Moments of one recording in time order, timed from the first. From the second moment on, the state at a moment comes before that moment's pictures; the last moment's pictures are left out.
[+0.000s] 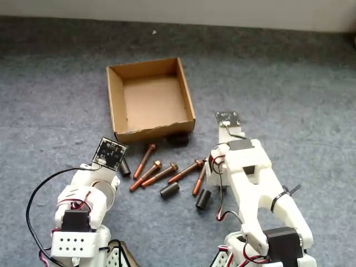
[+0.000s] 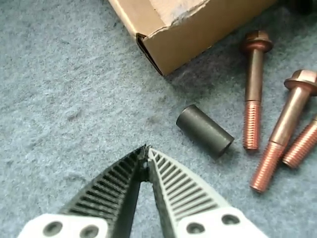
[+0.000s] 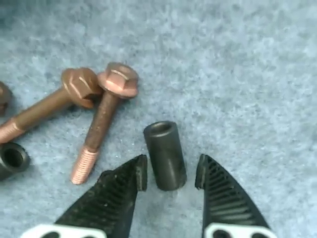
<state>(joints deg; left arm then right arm) -5.7 -92.9 94.9 55.4 -17.0 -17.0 -16.3 49.9 58.6 -2.4</state>
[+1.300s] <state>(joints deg) -5.7 -92.9 91.1 61.5 -17.0 -16.8 -48.6 56.6 64.7 -3.0</state>
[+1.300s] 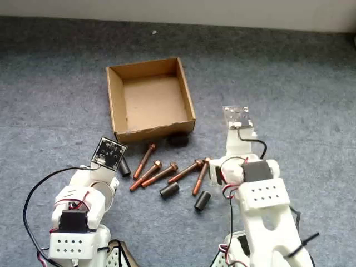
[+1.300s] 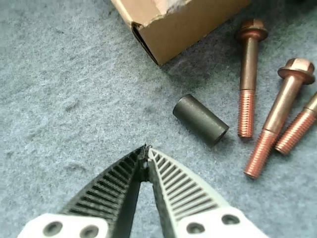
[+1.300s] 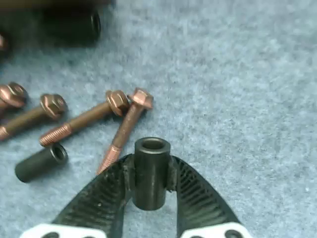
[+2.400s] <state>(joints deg) 18.4 -17.3 51.6 50.6 -15.6 -3.7 -67.6 80.1 40.1 -18.2</state>
